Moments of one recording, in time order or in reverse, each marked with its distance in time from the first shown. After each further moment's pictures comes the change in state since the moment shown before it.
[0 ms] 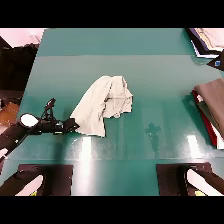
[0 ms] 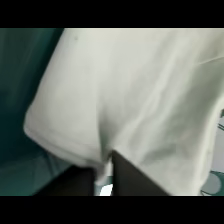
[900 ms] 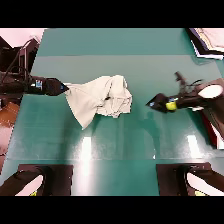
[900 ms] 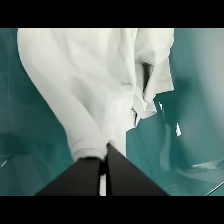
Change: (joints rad) left arm -0.001 0.000 0.690 0.188 -0.294 0.103; right arm 0.292 -0.098 -0.744 0.383 -0.416 -0.025
